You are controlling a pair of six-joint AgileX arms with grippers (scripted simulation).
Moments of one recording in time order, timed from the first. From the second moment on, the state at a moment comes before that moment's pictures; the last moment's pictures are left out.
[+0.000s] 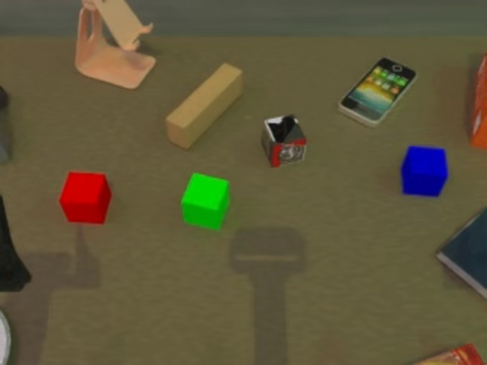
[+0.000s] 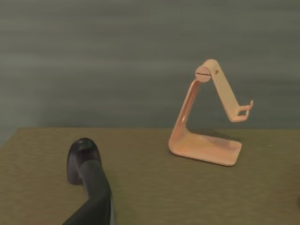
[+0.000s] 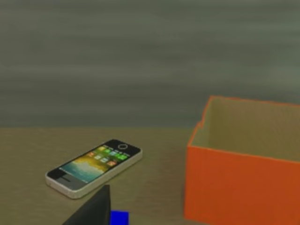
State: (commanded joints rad) left arm 0.00 0.00 0.00 0.00 0.00 0.00; right arm 0.00 0.00 0.00 0.00 0.00 0.00
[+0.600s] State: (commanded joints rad) left arm -0.03 0.38 0.34 -0.22 0.00 -0.01; right arm 0.00 0.00 0.00 0.00 0.00 0.00
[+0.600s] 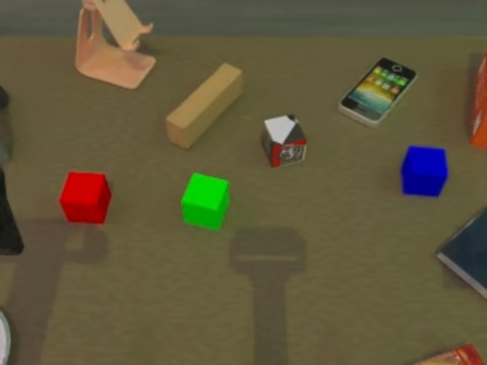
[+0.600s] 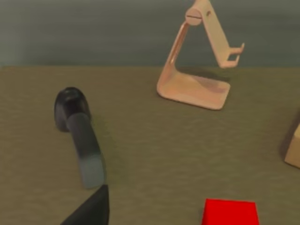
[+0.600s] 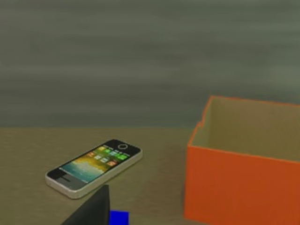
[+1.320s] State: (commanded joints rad) left arm -0.11 1.62 1.22 -0.86 0.00 -0.04; right arm 0.00 0.00 0.00 0.00 0.00 0.00
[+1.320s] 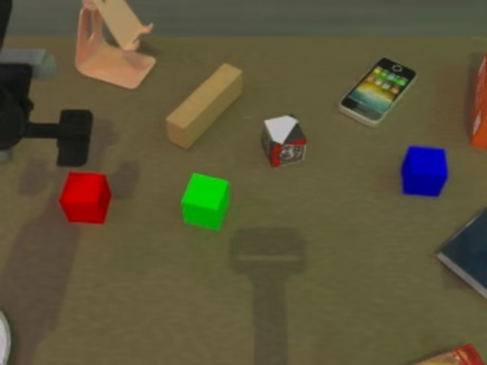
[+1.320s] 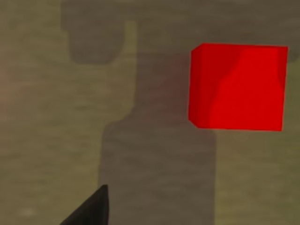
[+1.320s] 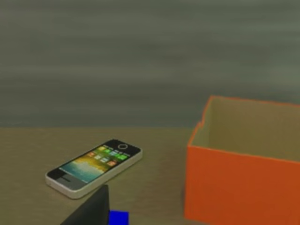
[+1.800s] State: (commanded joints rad) left arm -0.14 2.05 1.59 -1.09 0.00 -0.05; right arm 0.00 0.00 0.00 0.00 0.00 0.00
